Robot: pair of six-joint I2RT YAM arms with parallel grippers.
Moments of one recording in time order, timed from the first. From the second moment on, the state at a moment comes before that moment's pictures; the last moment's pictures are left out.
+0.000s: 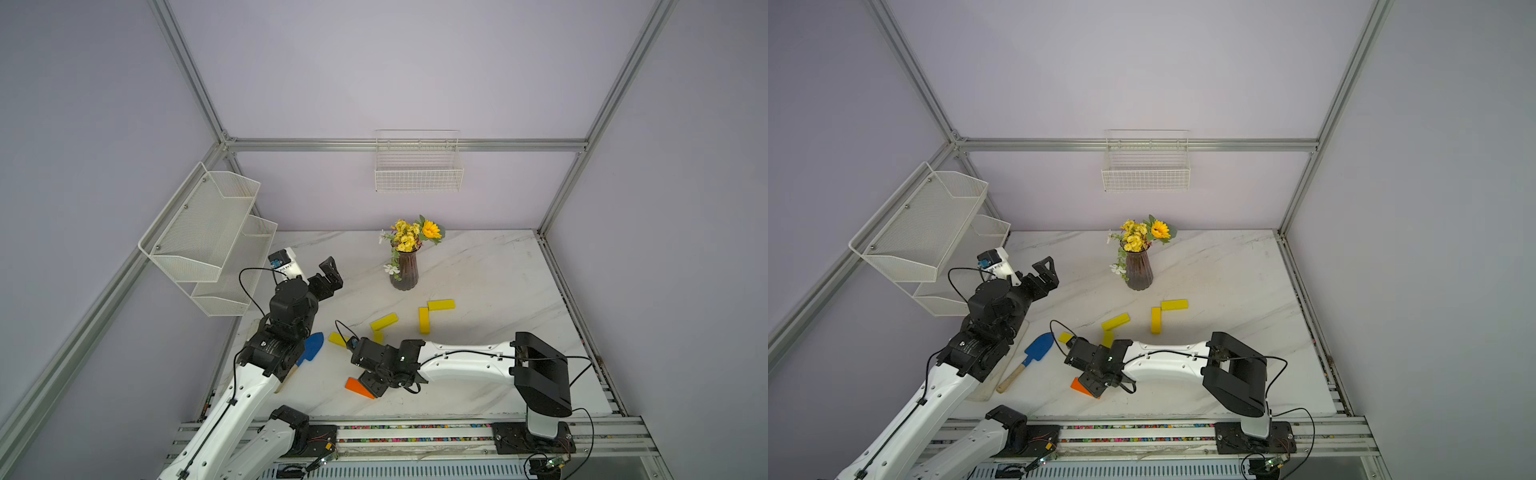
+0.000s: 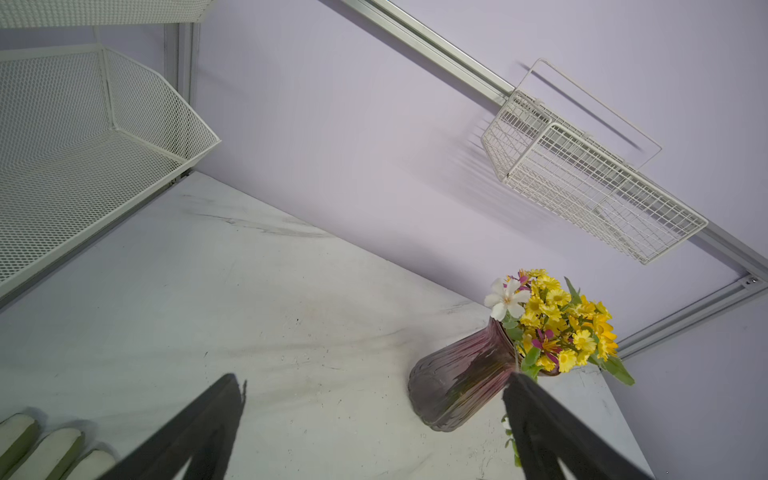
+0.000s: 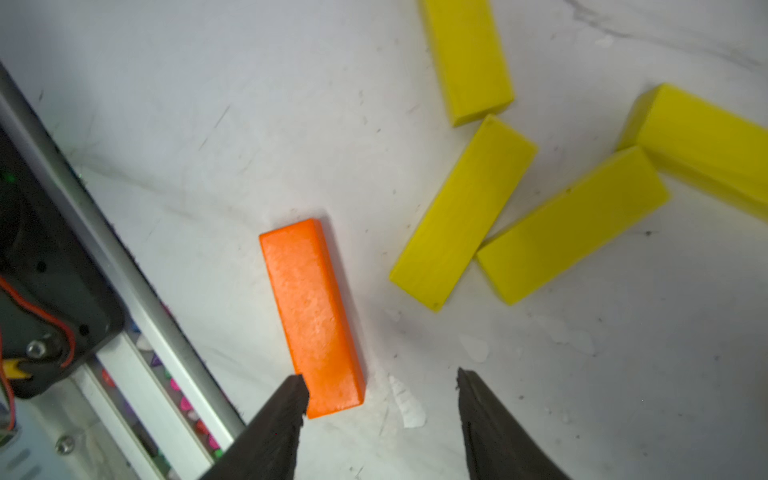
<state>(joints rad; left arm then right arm) -0.36 0.84 0.87 -0.23 -0.39 -0.55 1.28 1.88 1.34 -0.60 0.10 0.33</state>
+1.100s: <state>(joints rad) -0.36 0.82 0.79 -0.24 -0.38 -0.55 1.31 2.10 1.52 -0.66 0.04 0.13</state>
